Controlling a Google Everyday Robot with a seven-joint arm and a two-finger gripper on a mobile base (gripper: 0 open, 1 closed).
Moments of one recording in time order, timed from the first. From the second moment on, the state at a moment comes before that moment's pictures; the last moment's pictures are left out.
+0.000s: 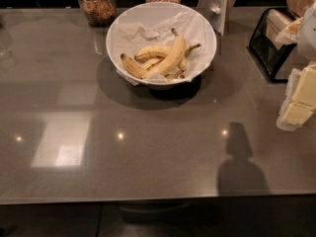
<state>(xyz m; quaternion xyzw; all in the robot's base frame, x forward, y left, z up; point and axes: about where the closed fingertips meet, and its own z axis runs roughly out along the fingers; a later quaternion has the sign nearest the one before) 0.438 -0.217 0.976 -0.60 0.78 -0.03 0.16</state>
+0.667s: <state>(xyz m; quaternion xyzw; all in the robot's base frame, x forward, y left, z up) 0.447 -0.213 0.980 -0.61 0.77 -0.03 0.19</state>
